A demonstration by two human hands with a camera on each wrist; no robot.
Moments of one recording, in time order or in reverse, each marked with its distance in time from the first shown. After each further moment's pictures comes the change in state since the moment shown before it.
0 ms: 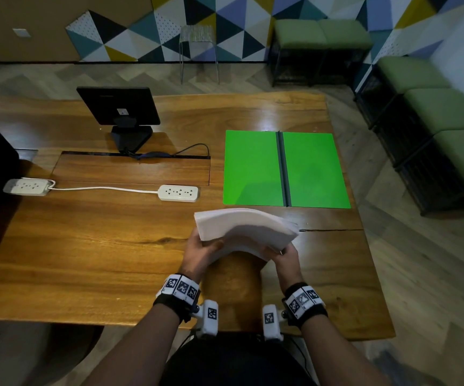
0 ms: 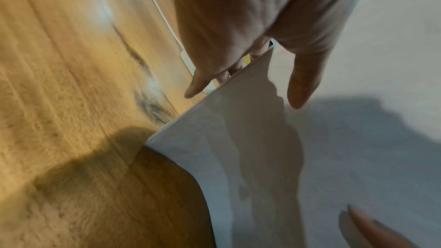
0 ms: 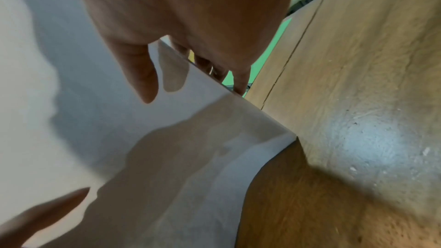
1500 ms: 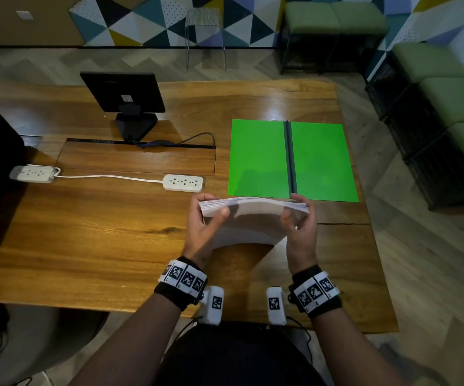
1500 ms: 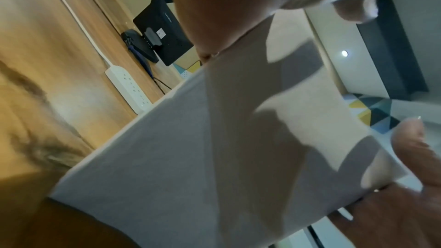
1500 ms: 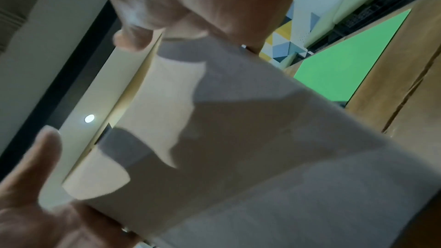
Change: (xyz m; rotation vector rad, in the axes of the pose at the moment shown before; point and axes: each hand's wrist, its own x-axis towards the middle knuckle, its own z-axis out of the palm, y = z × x) left_hand -0.027 0.069 0.012 -0.059 -0.016 0.374; right_hand -0.016 -0.075 0.013 0.029 0.090 -0.297
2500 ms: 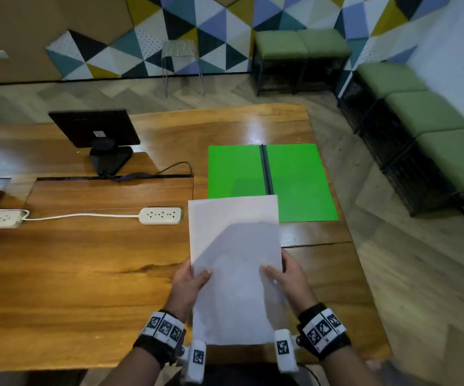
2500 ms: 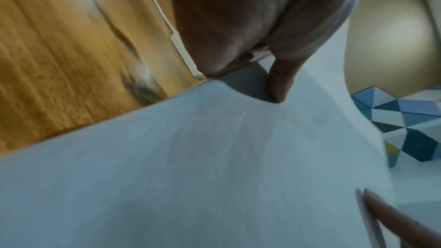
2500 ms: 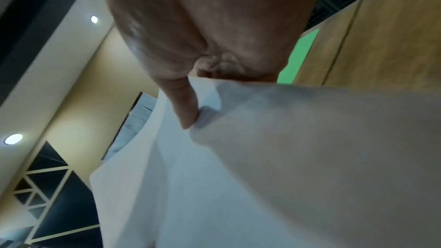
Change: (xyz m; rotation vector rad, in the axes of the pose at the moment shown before) left_hand -0.005 -0.078 -0.007 0.003 -0.068 -0.457; right_hand 0.015 0.047 -0.058 -0.061 -0.250 0.337
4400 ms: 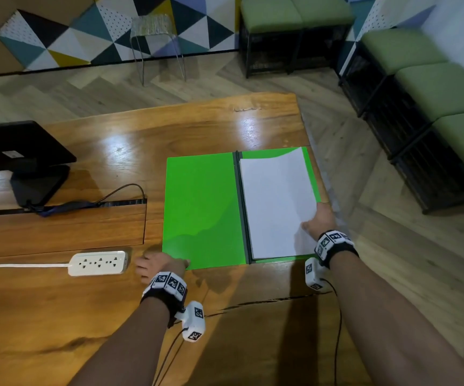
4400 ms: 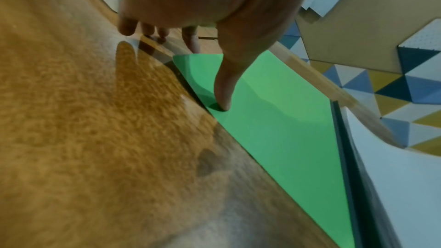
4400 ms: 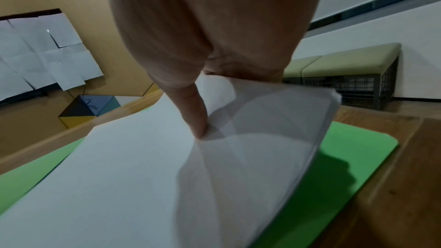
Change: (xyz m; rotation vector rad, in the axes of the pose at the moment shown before) left_hand 0.281 0.011 0.105 1.068 0.644 -0.577; right_hand 0.353 -0.017 -0.211 -0.910 0.412 0.205
